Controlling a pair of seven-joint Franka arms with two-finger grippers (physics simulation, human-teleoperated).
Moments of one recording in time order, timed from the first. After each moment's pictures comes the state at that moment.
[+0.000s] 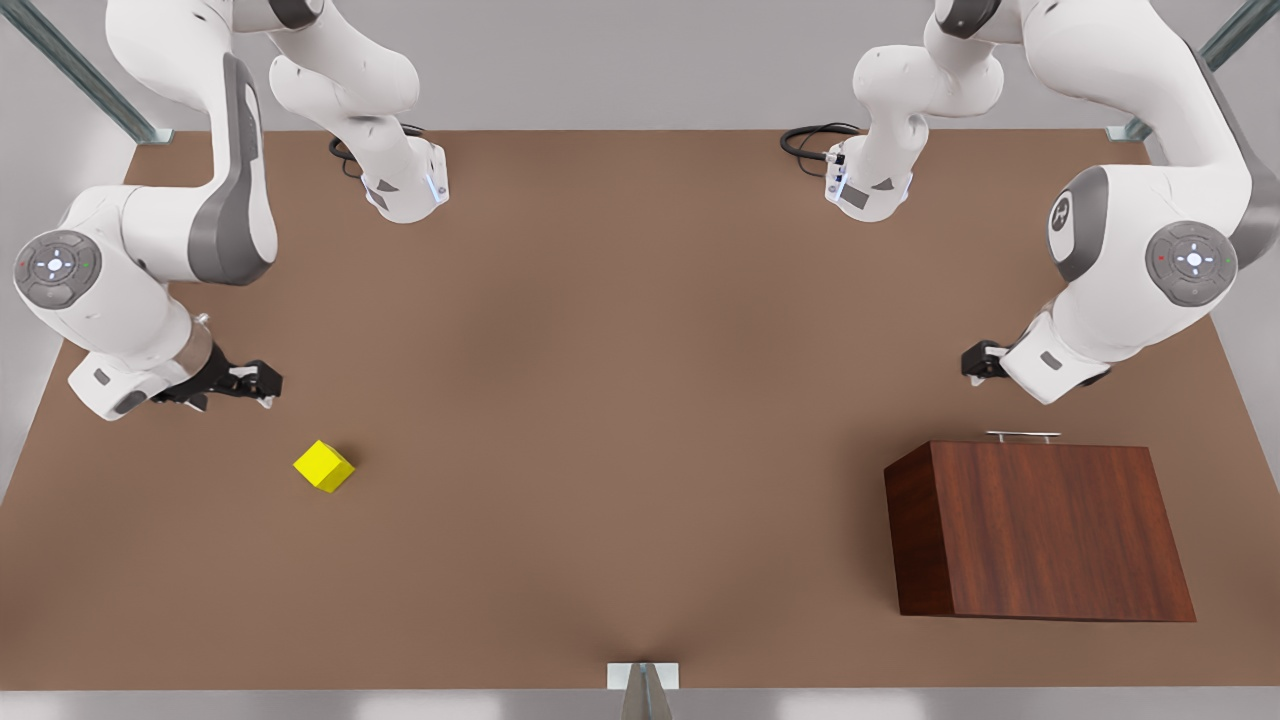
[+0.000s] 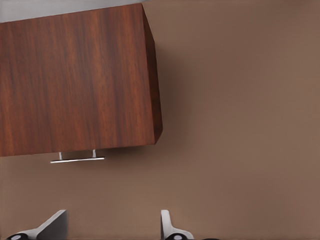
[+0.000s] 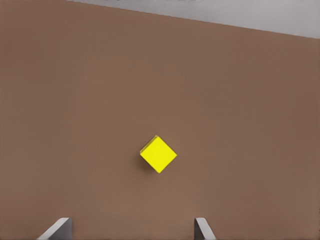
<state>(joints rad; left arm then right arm) -0.14 0.24 0.04 -1.38 0.08 1.55 0.03 0.01 0.18 0.01 -1.55 -0.11 1.77 -0.05</state>
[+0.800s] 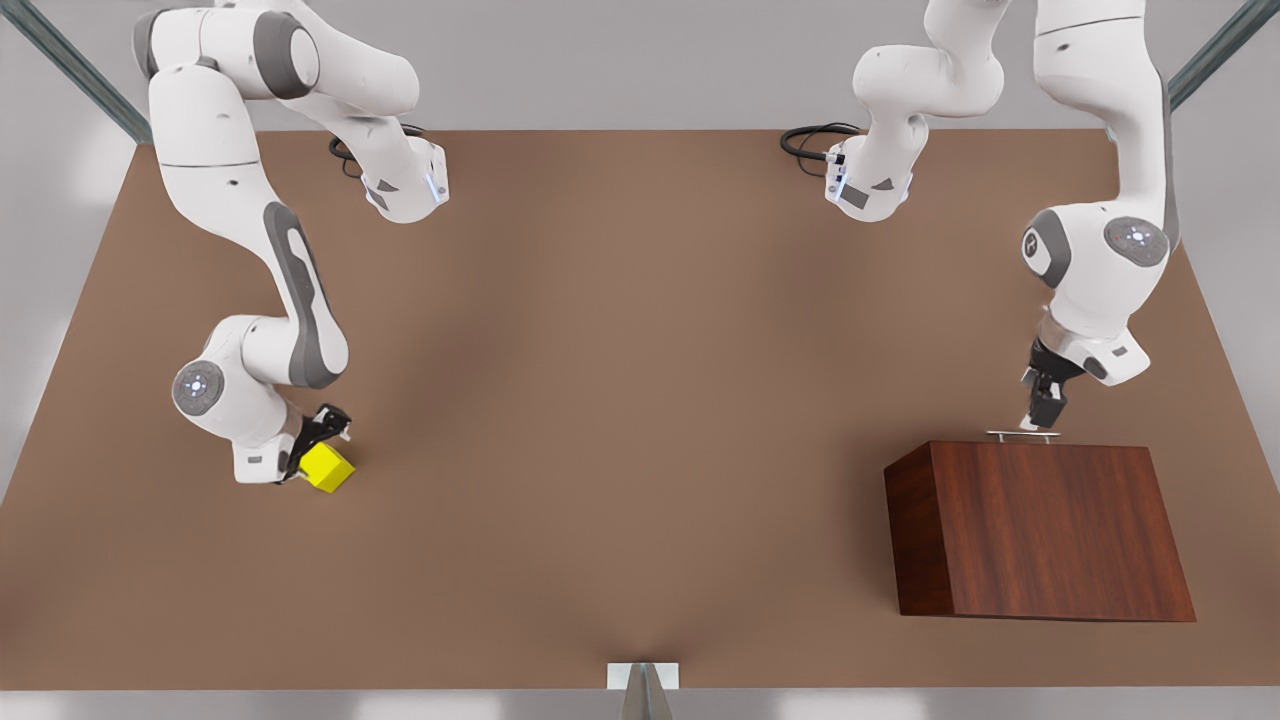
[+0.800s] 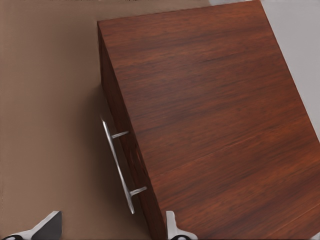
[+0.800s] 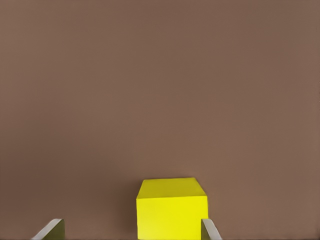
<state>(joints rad) -0.14 0.00 0.29 -2.27 0.06 2.57 -1.13 -0.05 0.46 0.01 -1.93 0.06 2.40 -0.90</state>
